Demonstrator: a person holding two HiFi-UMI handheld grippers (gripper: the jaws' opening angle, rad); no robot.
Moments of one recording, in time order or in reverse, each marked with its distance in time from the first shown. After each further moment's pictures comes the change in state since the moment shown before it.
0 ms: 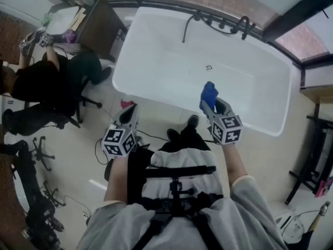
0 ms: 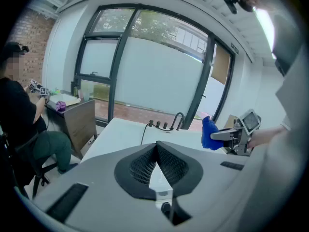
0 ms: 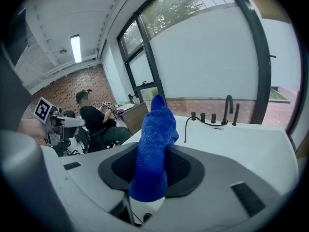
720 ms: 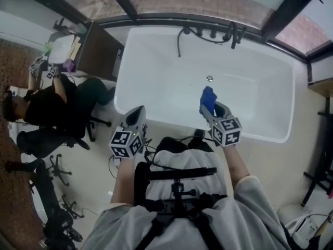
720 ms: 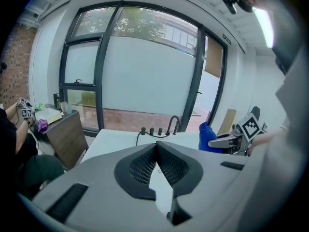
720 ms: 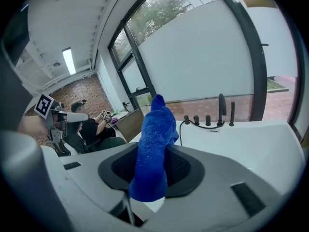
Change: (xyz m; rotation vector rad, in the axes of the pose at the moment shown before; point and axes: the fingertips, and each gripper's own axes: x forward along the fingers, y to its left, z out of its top) left arm 0.098 -0.066 0.088 0.099 -0.002 -0.014; right arm 0.013 -0.093 0.041 0.069 -0.045 0.029
